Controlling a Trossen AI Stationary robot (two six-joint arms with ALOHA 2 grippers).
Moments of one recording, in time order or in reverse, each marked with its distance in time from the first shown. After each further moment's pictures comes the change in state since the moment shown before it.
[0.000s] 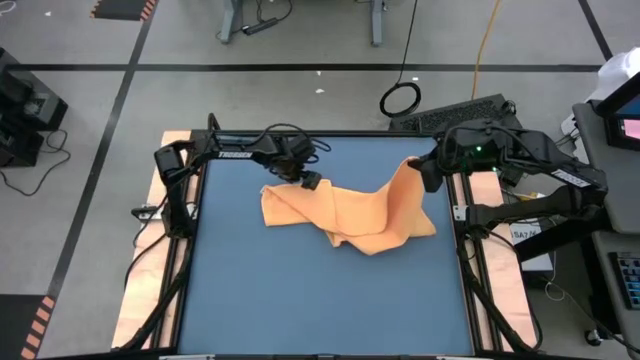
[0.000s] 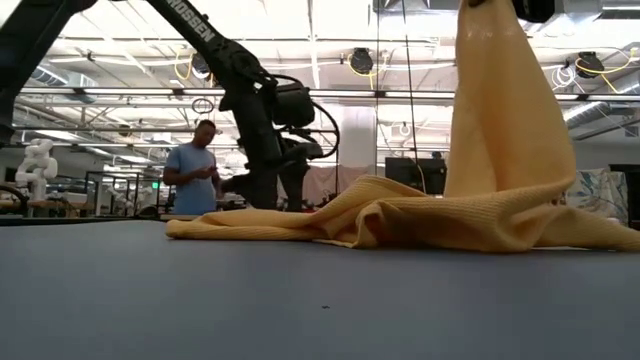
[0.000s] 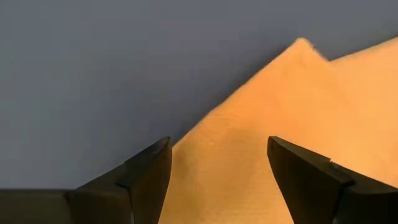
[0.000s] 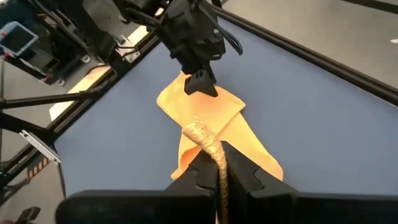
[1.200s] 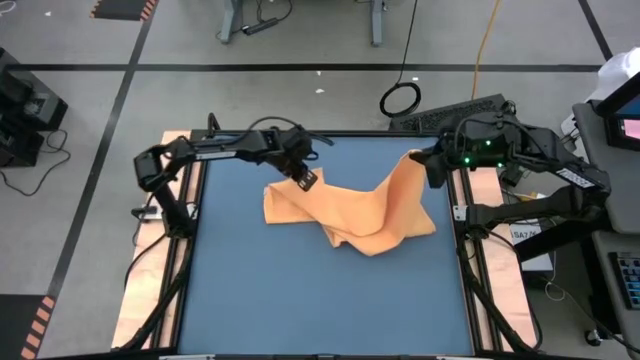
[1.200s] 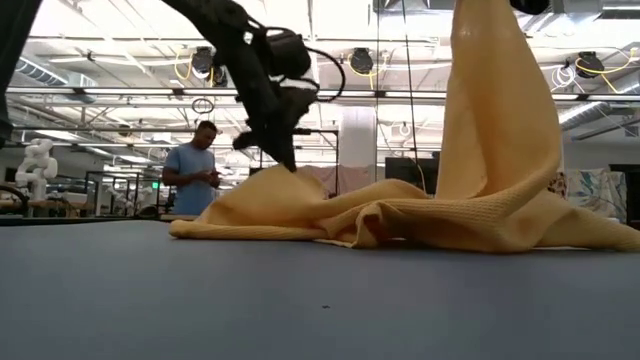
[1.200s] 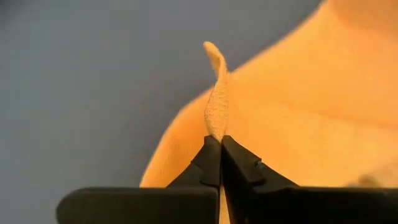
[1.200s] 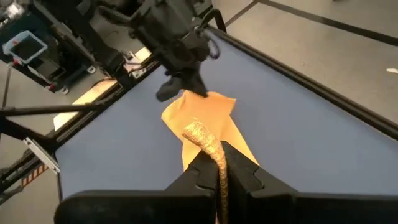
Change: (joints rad) left arm -0.059 -0.183 0.059 -0.123 -0.054 0.283; right arm -0.027 -0.003 0.056 0.029 0.004 -0.077
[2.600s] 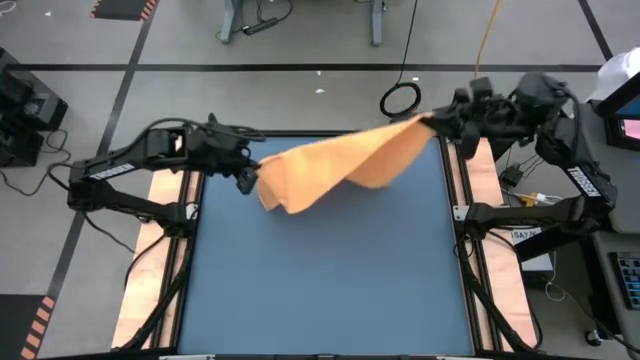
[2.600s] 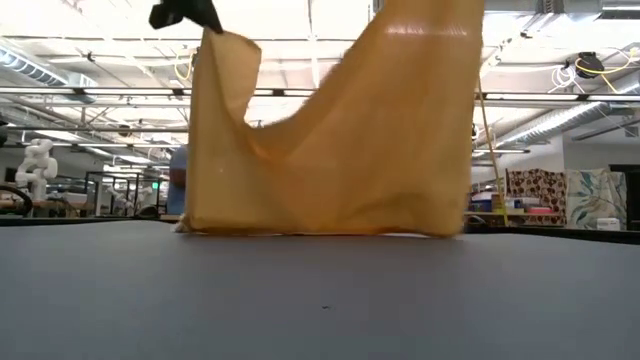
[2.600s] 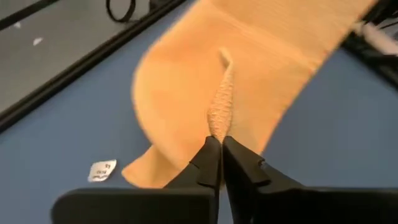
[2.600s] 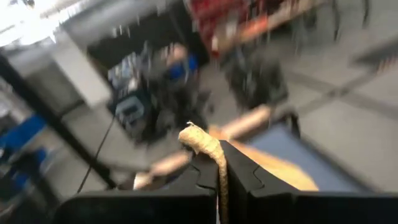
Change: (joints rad) left arm -0.196 -0.575 0.082 -0.412 -0.264 -0.161; right arm -0.285 0.001 0.111 0.322 -0.469 -0.127
